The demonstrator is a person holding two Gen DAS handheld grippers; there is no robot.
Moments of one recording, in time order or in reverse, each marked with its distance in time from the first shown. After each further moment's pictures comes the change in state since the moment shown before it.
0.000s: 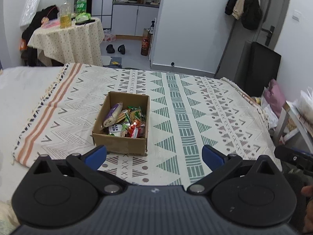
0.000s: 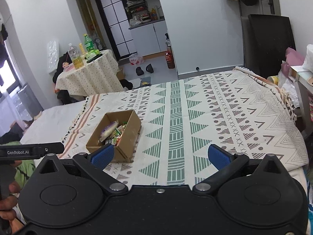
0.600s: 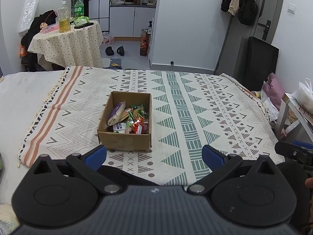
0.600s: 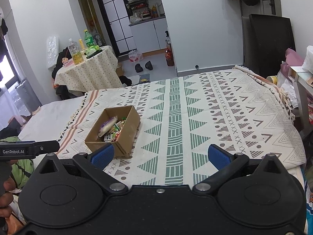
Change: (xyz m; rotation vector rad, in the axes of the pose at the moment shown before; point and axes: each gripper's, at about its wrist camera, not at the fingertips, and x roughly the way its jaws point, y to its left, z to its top) left arm -0.011 0.005 -0.009 0.030 -0.004 0.008; right arm 0.000 0.002 -0.004 -0.015 0.014 -0.013
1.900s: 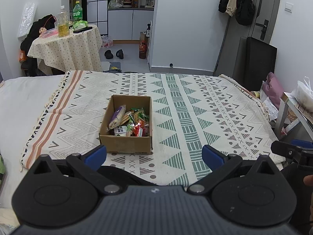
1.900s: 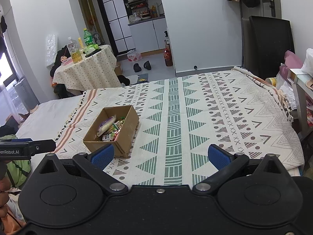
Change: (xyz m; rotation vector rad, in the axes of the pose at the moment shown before) left arm -0.007 0.002 0.002 0.027 -0.012 -0.001; right arm 0.001 0.003 0.002 -0.012 0.003 -0.016
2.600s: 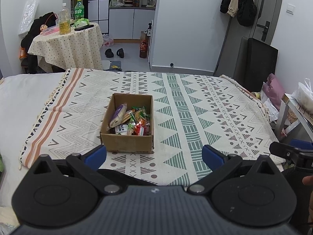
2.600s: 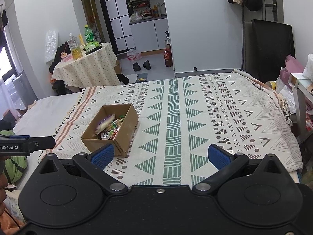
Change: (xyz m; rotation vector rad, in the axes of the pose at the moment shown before) left arm 0.004 0.007 -0.003 -0.015 0.001 -0.005; right arm 0.005 0.010 -0.003 -0.036 -0.001 -0.014
